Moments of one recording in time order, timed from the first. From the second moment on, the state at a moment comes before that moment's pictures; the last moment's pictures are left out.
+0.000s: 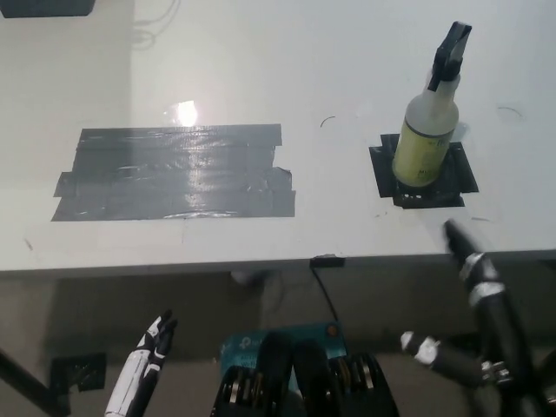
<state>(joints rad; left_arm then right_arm) 0.03 0.15 -0.05 0.24 0.15 -0.23 -0.02 0.05 -0.08 0.08 -0.41 -0.15 -0.15 0.02</state>
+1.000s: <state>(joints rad) 0.01 0.14 -0.05 0.25 0.16 -0.25 -0.02 -0.52 -0.12 -0.10 0.30 -0.16 -0.07 -0.04</state>
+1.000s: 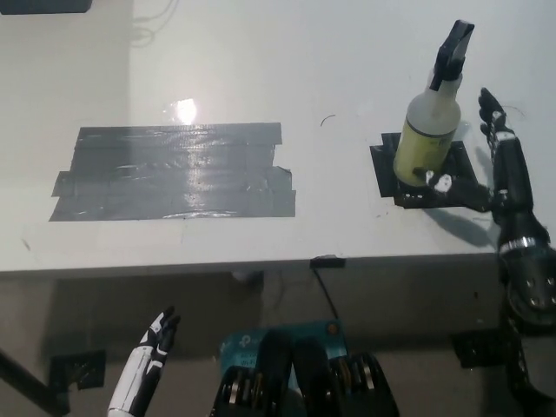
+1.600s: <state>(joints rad) 0.01 0.14 -0.05 0.25 0.15 -0.25 -0.02 -0.69 -0.11 -0.10 0.61 -0.16 -0.06 -0.08</state>
